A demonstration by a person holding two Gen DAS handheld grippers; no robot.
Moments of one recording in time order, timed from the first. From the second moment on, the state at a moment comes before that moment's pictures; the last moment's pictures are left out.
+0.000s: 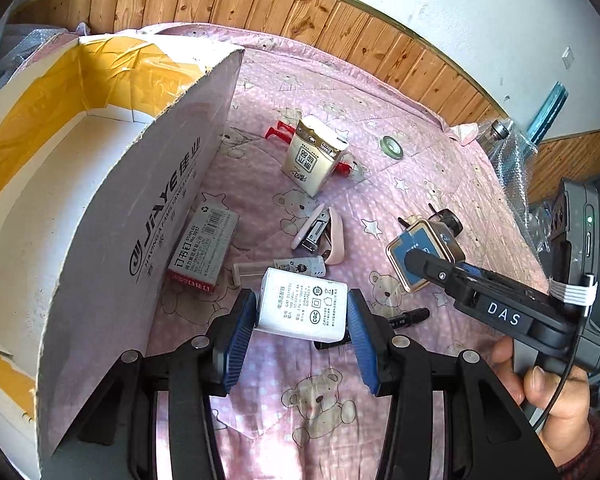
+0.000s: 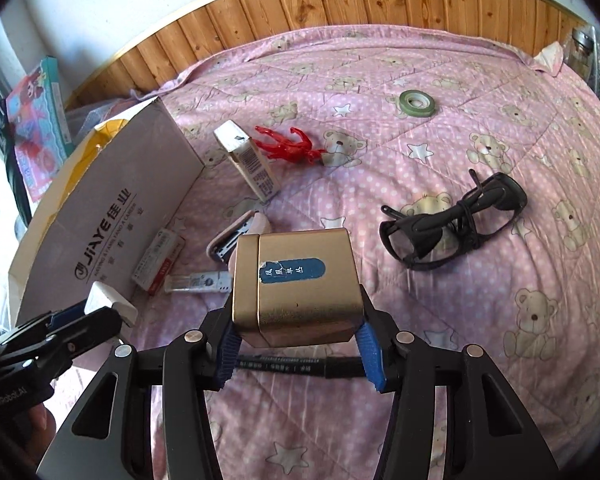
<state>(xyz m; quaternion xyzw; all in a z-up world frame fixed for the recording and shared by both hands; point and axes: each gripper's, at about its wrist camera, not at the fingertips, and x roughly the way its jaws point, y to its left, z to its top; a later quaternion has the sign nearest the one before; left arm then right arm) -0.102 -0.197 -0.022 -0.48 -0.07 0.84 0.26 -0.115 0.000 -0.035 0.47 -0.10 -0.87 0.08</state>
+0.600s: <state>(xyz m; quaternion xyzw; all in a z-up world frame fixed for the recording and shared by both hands) -0.054 -0.219 0.037 -0.44 -0.04 0.87 0.23 -0.050 -0.022 0.000 0.44 -0.11 -0.88 0.10</state>
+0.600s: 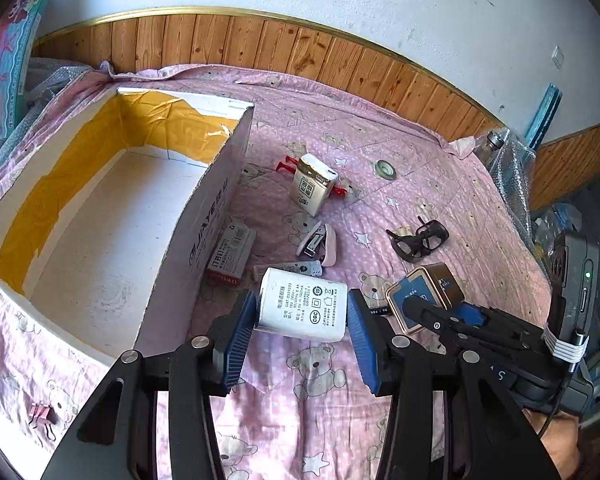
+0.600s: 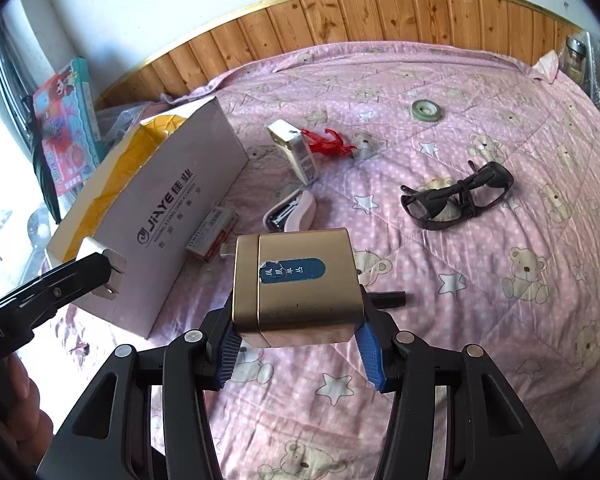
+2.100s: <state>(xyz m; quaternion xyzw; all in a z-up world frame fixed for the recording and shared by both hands) -0.059 -0.335 0.076 -0.39 -0.11 0.90 0.15 -0.055 -0.147 0.070 0.40 -0.02 -0.90 0.19</state>
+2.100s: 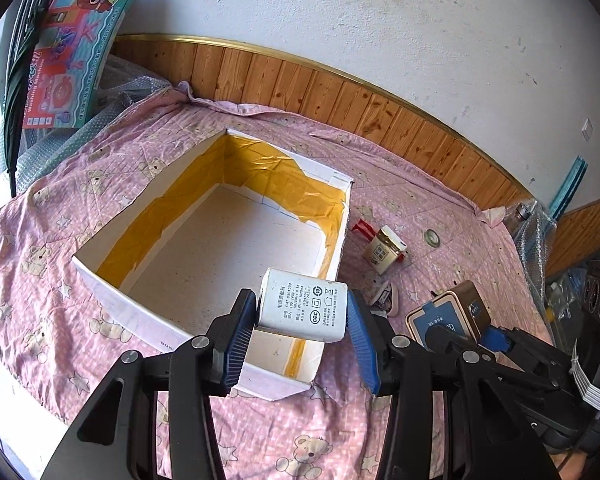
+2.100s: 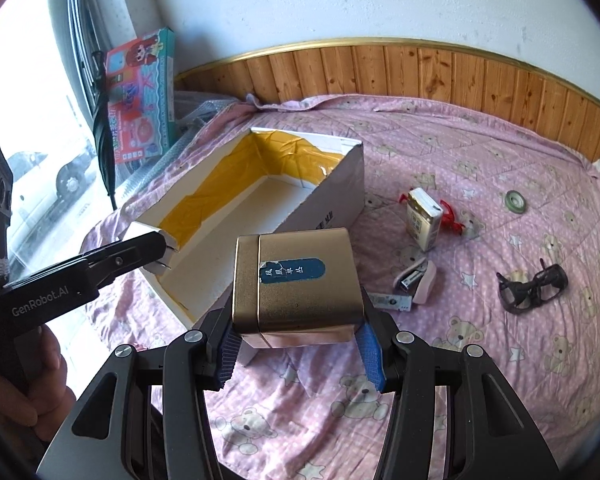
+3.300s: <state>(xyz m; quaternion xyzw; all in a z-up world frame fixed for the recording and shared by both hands) -0.122 -0.357 0.052 -0.43 -0.11 0.89 0.11 -0.135 -0.216 0.078 0.39 0.02 -0.88 0.26</state>
